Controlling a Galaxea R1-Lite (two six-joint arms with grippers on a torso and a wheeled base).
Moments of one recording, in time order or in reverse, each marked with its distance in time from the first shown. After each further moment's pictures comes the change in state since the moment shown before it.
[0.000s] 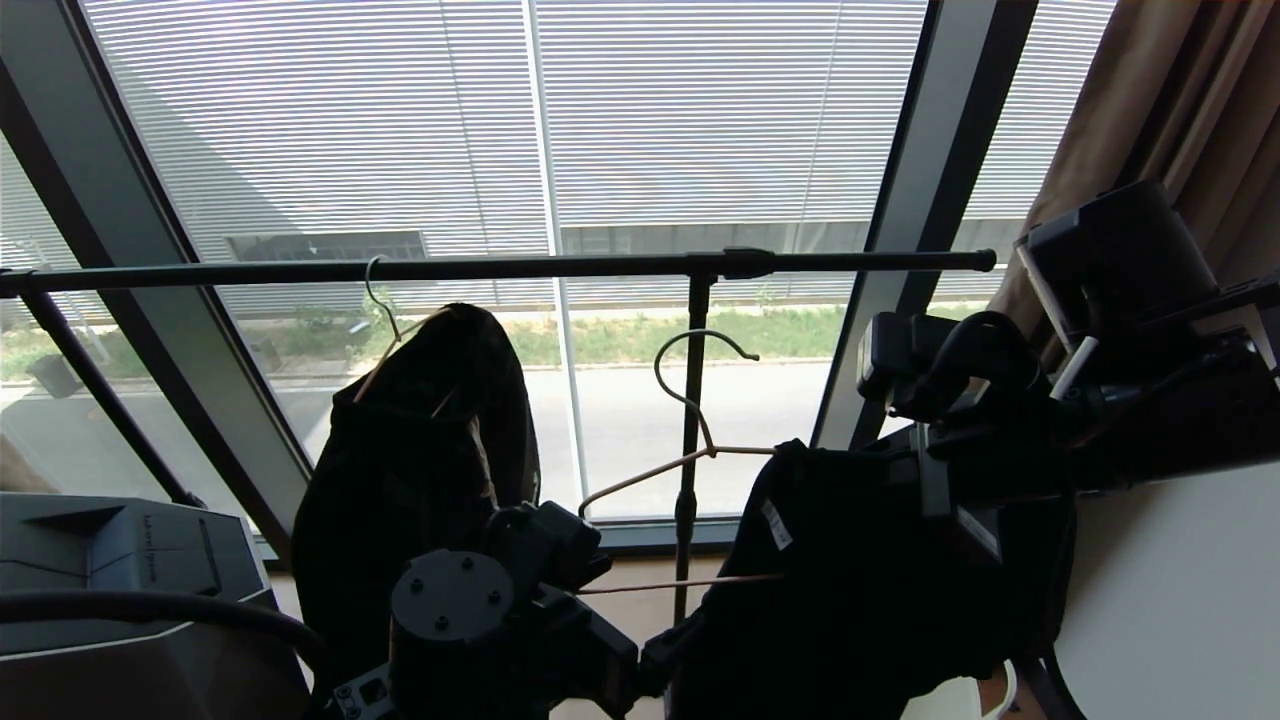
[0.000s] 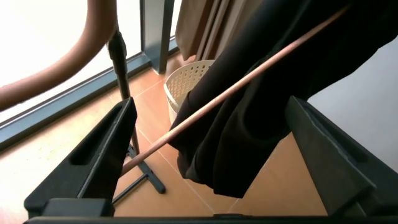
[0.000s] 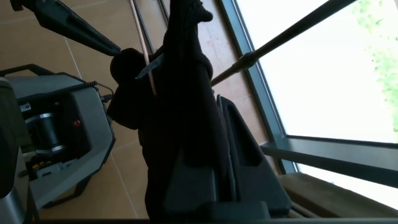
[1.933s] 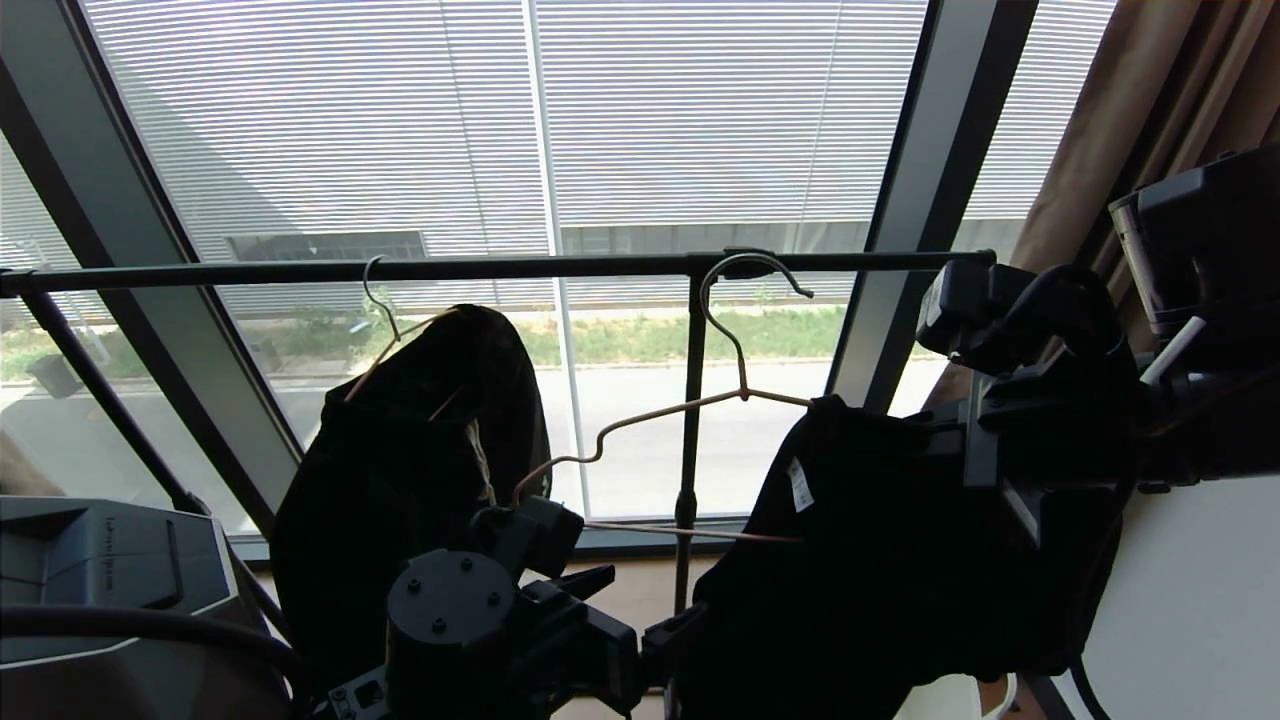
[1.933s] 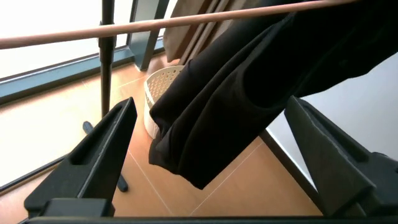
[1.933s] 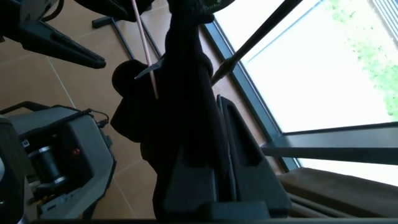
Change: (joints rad) left arm -0.015 -0.025 -0.008 0.037 0.006 -0.208; right arm -0.017 -0.092 0.053 -0.074 -0.032 0.126
